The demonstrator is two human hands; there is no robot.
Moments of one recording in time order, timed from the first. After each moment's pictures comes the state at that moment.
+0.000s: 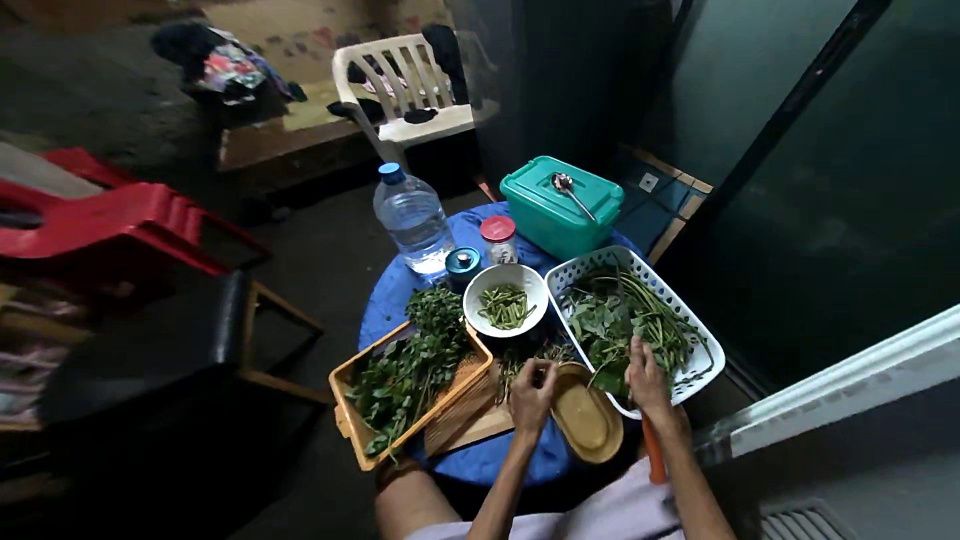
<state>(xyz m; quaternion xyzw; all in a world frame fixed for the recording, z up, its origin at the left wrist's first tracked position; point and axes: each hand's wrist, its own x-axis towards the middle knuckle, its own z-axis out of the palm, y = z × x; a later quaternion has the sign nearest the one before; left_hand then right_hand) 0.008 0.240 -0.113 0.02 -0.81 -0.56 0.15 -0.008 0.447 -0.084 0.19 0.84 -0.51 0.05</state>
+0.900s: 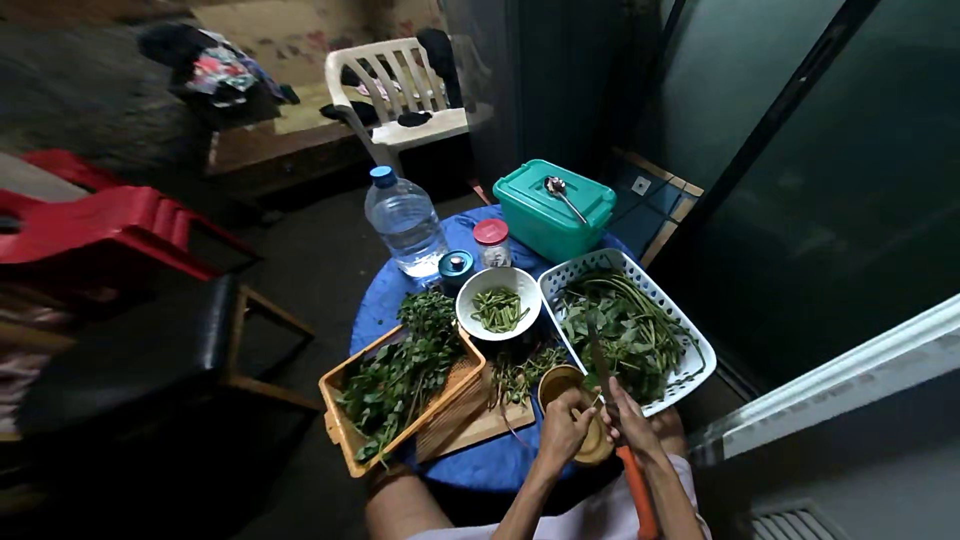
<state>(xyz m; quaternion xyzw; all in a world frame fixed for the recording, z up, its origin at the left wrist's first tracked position) 0.033 0.279 -0.108 -0.04 -0.86 -0.48 -0.16 0.041 0.439 -0.115 0.19 0.60 -0.75 0.20</state>
